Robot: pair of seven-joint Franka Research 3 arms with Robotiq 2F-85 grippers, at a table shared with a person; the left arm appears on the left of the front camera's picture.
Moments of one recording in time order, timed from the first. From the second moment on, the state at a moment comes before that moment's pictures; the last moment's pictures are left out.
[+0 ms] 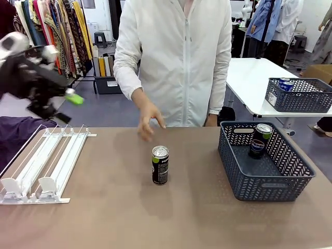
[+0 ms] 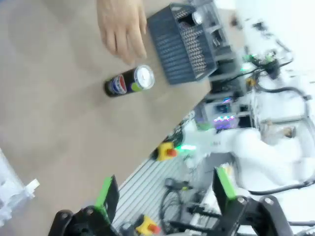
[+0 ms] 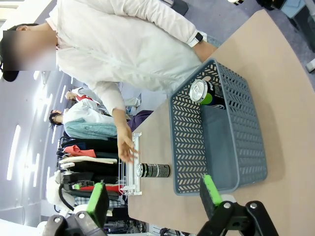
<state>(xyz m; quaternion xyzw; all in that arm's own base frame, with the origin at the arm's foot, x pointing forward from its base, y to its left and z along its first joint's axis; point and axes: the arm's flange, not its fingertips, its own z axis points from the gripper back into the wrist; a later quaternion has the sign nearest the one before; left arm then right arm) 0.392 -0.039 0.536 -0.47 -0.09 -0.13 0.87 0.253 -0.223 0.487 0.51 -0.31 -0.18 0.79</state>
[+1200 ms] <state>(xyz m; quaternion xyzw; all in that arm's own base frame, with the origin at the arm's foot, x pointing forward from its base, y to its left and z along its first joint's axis) 0.377 0.093 0.428 -0.60 -0.18 0.06 0.78 0.253 -0.223 0.487 0.51 -0.31 -0.18 0.79</state>
